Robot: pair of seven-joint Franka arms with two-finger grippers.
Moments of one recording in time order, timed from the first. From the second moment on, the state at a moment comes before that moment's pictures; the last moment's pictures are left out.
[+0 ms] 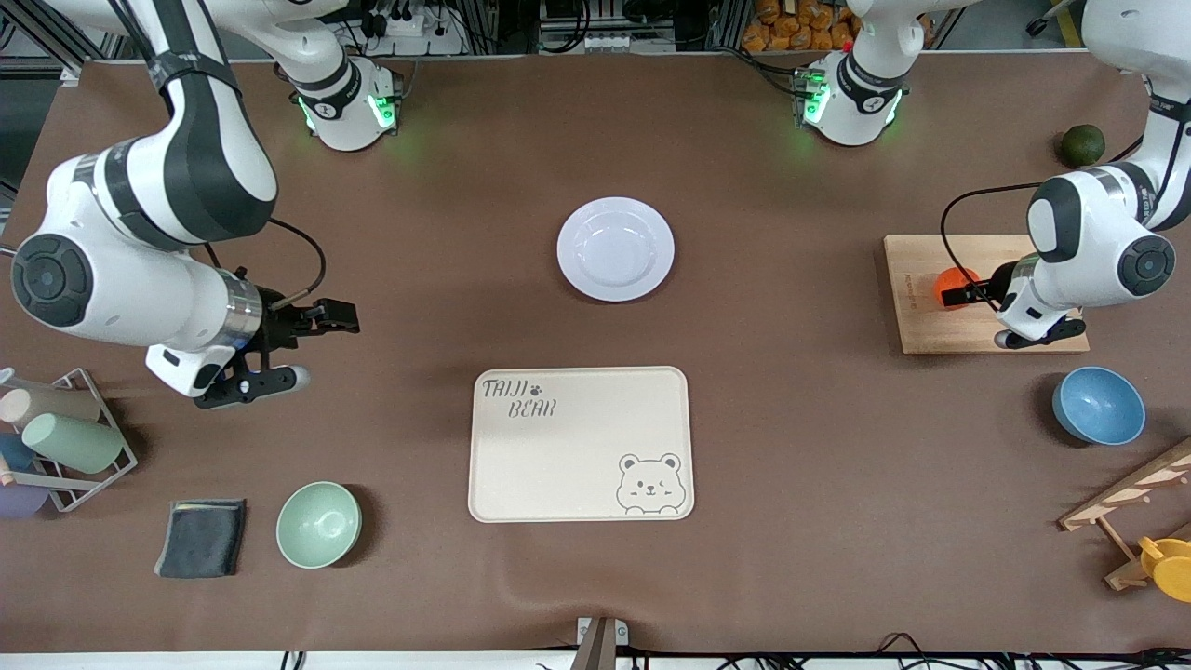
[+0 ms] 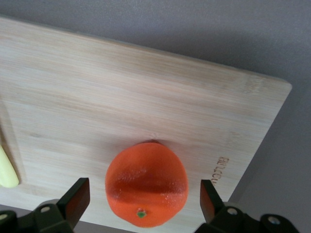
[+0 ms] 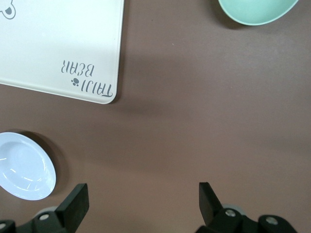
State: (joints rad) left arm 0.17 0.26 0.08 -2.26 0.07 2.22 -0.02; right arm 0.19 0.33 0.01 -1.52 0.18 1.66 -0.03
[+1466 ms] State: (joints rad) left arm 0.17 0.31 0.08 -2.27 0.07 2.23 -0.01; right arm 0.18 0.33 -0.01 -1.52 0.18 1.56 -0.03
